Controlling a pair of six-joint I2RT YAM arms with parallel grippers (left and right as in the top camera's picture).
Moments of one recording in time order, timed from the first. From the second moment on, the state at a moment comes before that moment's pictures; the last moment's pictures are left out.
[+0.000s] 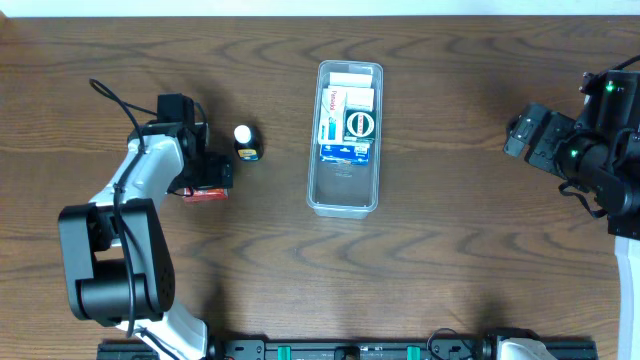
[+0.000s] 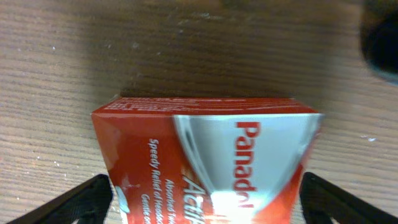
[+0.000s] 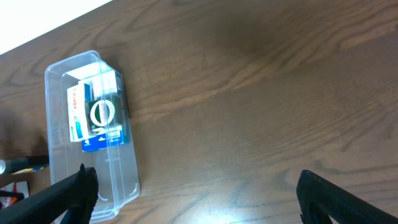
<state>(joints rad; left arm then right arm) 0.08 1.83 1.13 -0.74 -0.02 -0.02 -0.03 1.24 1.62 -1.28 -0.01 0.39</state>
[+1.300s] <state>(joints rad) -0.65 1.53 1.38 -0.84 0.00 -0.34 -0.03 1.24 1.62 -1.28 -0.01 0.39</state>
